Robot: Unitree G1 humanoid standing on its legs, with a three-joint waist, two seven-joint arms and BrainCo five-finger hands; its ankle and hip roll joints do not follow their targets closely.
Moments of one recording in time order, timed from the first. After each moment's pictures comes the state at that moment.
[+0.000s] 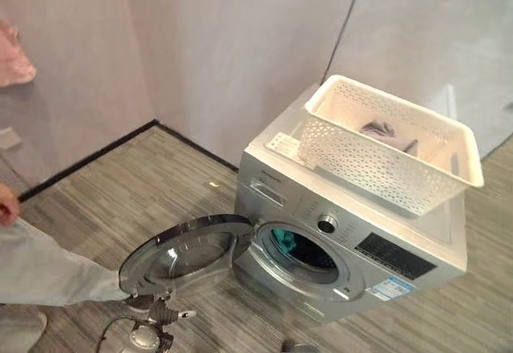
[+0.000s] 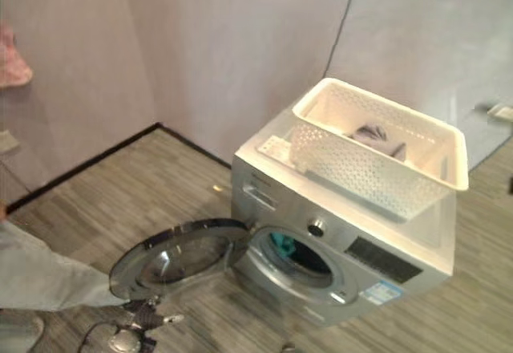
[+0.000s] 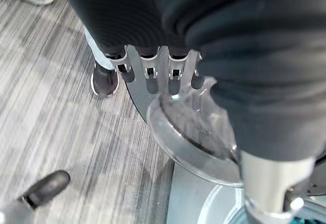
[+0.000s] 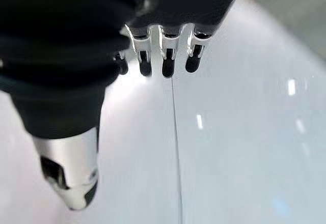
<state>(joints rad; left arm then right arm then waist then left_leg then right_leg) -0.03 0.34 -0.26 1.02 0.02 -0.12 0.07 0.11 -1.05 -0.48 -0.09 -0.33 -0.08 -0.32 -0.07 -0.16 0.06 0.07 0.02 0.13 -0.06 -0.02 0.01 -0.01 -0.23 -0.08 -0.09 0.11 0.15</state>
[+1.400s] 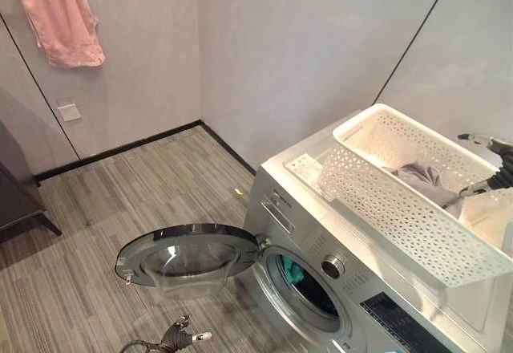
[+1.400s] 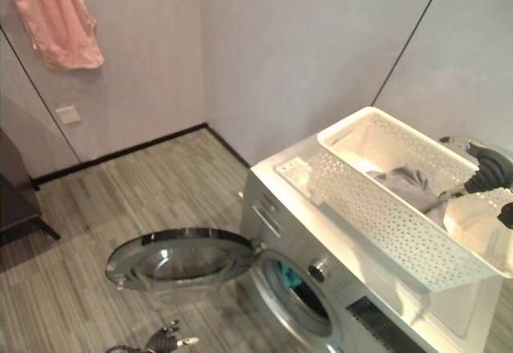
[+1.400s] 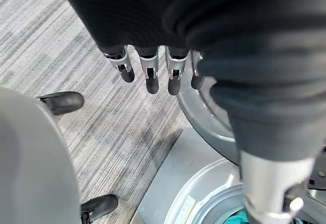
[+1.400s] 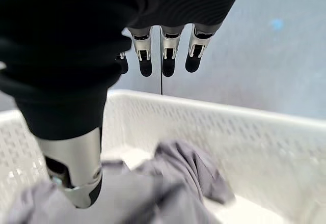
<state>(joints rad) 0.07 0.25 -0.24 1.08 -0.08 -0.13 -0.02 0.01 -1.43 -0.03 0.22 0.05 -0.11 0.24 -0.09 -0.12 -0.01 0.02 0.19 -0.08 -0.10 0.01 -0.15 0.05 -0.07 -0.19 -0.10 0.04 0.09</state>
